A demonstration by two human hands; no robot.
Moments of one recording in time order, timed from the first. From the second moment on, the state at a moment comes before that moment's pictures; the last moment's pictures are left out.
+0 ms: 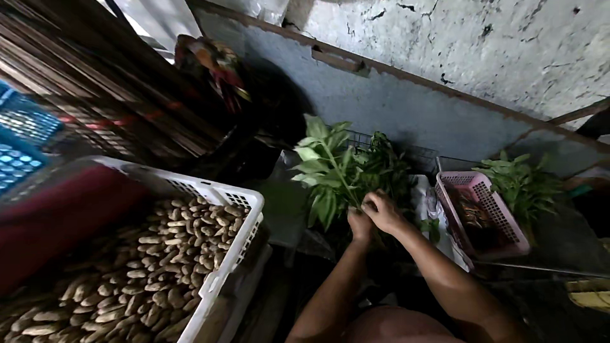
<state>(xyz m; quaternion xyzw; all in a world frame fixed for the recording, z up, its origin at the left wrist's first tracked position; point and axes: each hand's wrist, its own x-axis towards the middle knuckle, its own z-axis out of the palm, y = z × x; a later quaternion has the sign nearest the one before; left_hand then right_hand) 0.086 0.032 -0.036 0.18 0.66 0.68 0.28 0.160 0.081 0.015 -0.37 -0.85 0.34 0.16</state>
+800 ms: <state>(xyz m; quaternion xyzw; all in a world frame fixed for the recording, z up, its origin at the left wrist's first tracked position) 0.061 -0.066 -0.078 0.82 0.57 0.09 -0.05 0.236 0.042 -0.052 -0.24 -0.84 0.47 -0.08</state>
